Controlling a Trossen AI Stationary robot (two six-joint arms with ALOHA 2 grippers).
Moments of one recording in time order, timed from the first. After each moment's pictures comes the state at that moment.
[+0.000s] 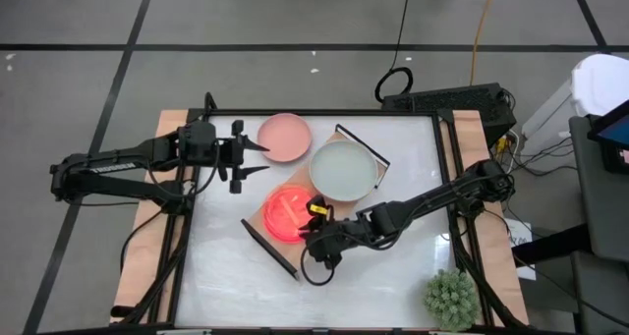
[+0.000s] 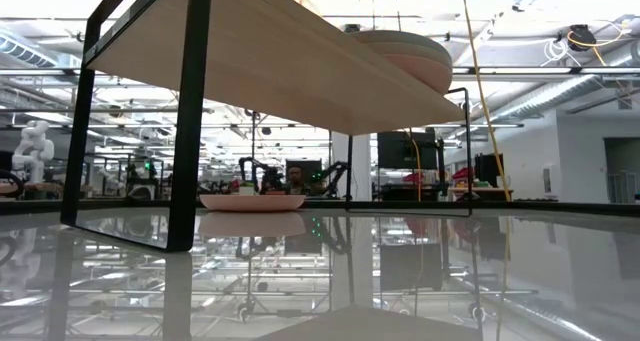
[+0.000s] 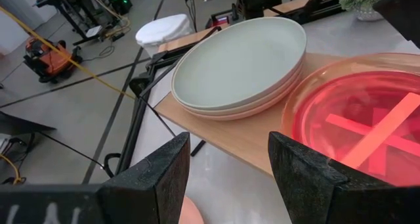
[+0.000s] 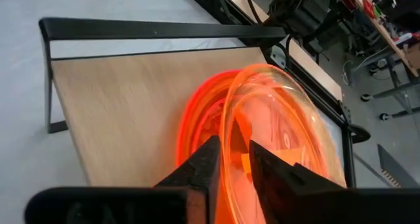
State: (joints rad) left arm 0.20 0.87 0.84 -0.35 0.08 0.40; right arm 0.36 1.80 1.47 -0.32 0.39 -0.42
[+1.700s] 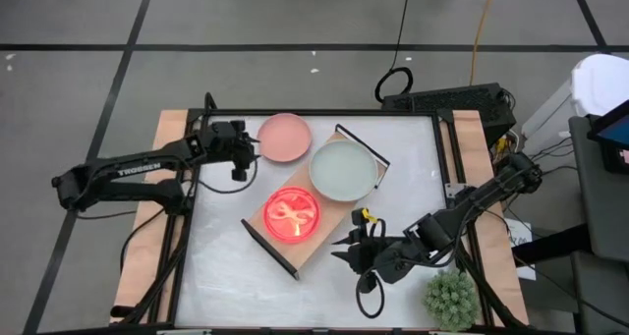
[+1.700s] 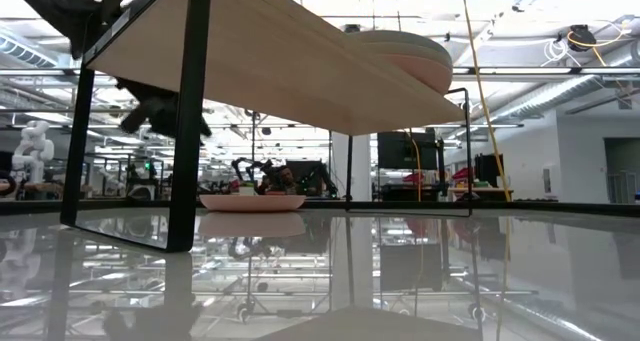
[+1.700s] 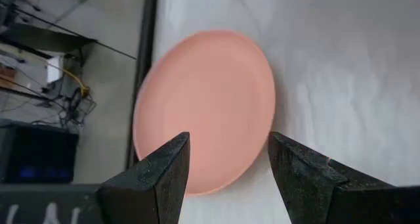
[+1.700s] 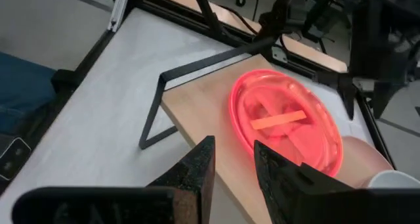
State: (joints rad) left arm 0.52 0.99 0.52 -0.21 -0.01 0.77; right arm 0.58 1.56 1.37 -0.45 0.55 0.01
